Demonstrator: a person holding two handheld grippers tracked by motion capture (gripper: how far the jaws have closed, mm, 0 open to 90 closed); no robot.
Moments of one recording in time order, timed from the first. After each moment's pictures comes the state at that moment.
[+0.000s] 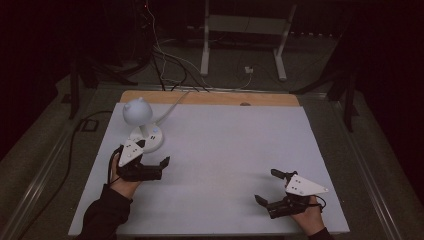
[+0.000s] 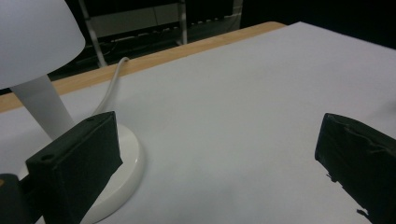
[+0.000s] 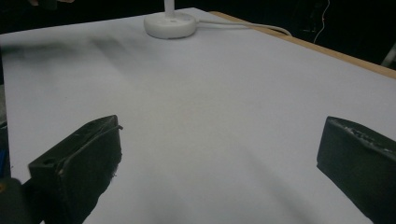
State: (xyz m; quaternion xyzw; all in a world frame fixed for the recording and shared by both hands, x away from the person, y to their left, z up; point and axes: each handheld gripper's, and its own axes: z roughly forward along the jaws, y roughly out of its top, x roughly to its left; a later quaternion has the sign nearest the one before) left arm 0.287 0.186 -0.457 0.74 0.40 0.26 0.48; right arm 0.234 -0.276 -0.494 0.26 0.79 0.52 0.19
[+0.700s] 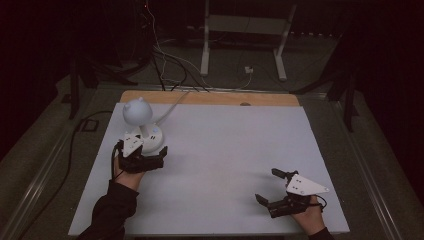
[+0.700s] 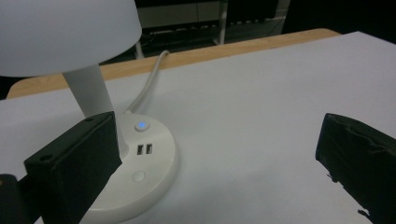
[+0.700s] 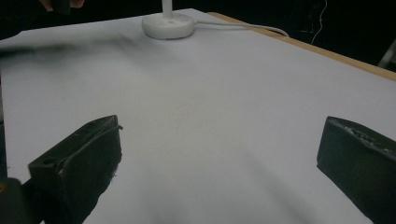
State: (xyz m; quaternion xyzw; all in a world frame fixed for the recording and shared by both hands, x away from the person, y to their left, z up) left arm 0.308 0.183 -0.466 0.70 0.47 0.30 0.44; right arm 0.235 -0.277 -0.493 0.26 0.79 0.52 0.20
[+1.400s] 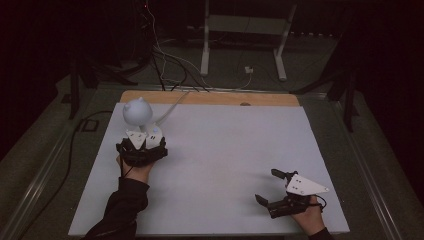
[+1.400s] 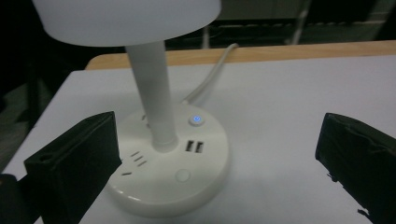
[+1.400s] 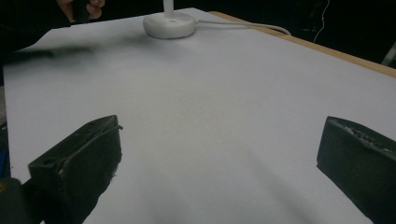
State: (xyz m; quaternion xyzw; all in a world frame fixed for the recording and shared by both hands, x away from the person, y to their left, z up) left arm 0.329 0.167 -0.479 0.62 0.57 0.37 0.39; right arm 0.235 -0.277 -0.494 0.26 0.79 0.52 0.19
